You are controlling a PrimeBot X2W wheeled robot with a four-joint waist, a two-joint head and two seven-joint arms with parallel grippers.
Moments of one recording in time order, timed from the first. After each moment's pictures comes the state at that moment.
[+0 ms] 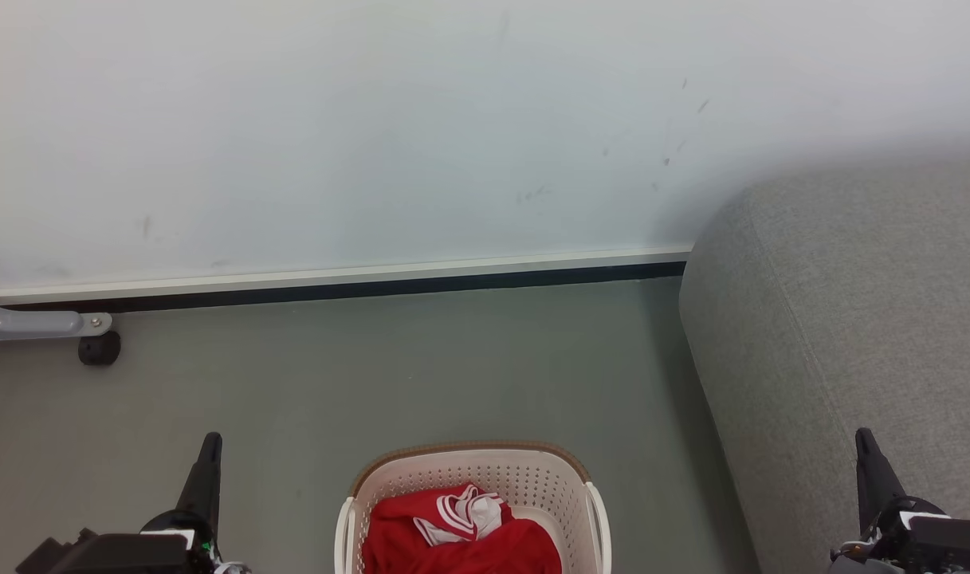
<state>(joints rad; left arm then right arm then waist) -0.08 0.04 0.09 0.29 -1.60 -0.12 0.11 -0.09 -0.04 -0.13 0.30 1.60 0.12 0.11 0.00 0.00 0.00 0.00</state>
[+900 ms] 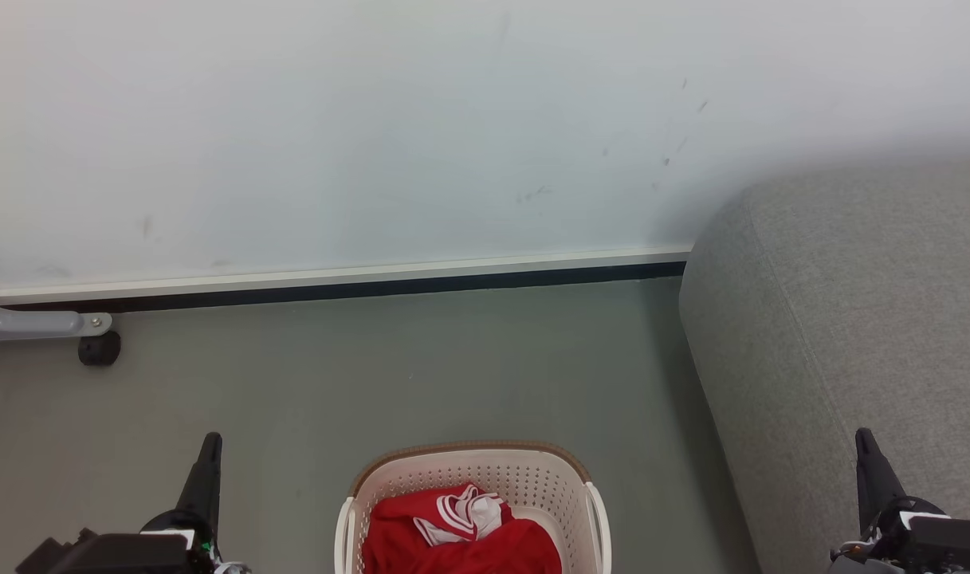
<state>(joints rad) -0.08 0.04 0.09 0.29 -1.60 -0.12 0.11 -0.09 -0.04 -0.13 0.30 1.60 0.12 0.11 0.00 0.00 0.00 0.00</state>
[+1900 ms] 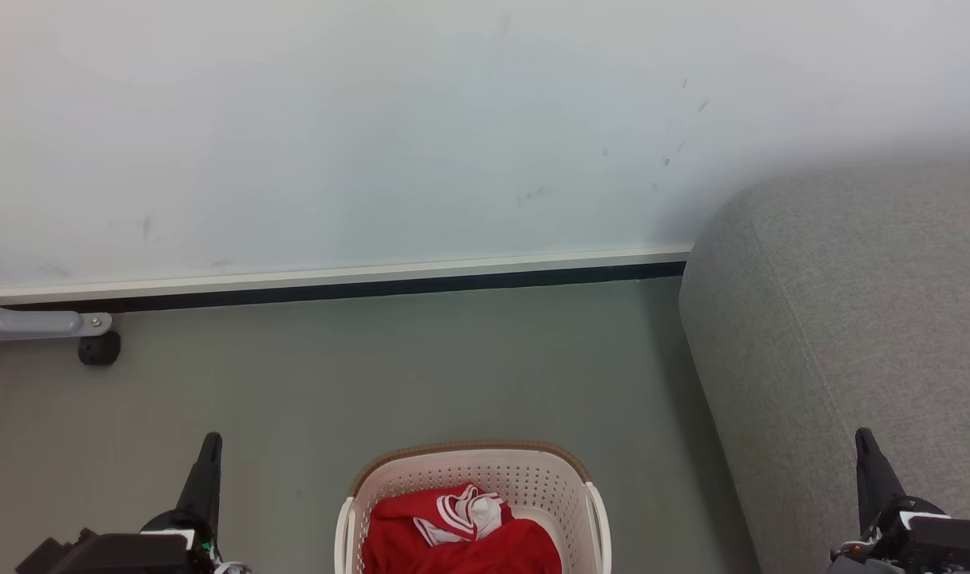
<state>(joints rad) -0.08 0.04 0.09 0.29 -1.60 -0.12 0.11 -0.09 -0.04 -0.13 0.30 1.60 0.12 0.11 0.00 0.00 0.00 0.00</state>
